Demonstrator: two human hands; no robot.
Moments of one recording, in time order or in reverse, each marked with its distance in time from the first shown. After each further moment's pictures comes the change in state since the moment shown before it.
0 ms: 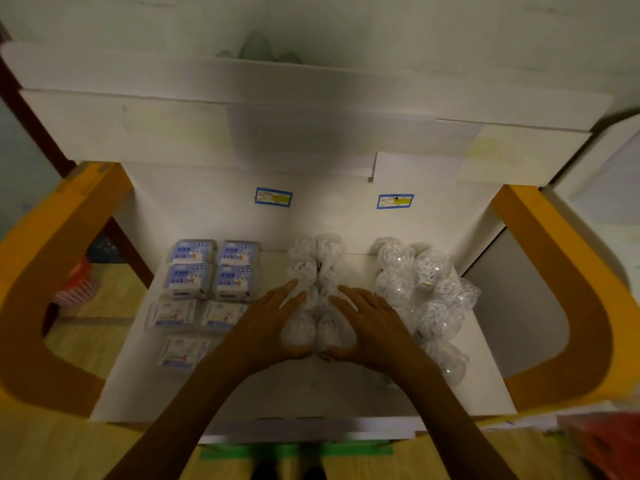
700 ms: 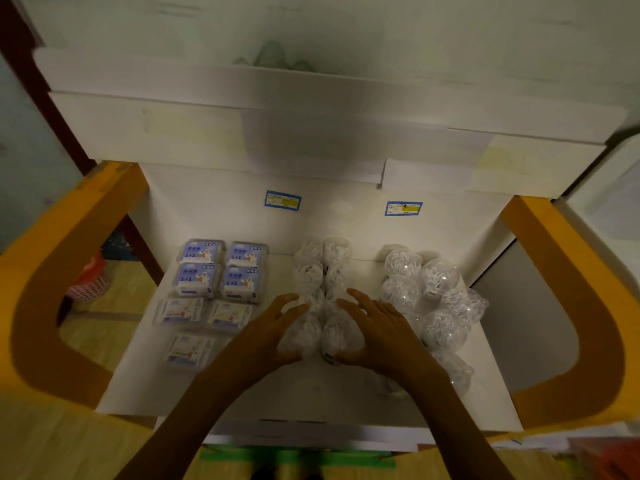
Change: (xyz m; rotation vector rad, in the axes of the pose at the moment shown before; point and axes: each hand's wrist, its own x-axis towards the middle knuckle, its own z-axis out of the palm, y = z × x) left_hand -0.016 0.006 0.000 -0.055 -0.005 -0.039; right_hand -0.002 0.010 -0.005 0.022 -0.033 -0.022
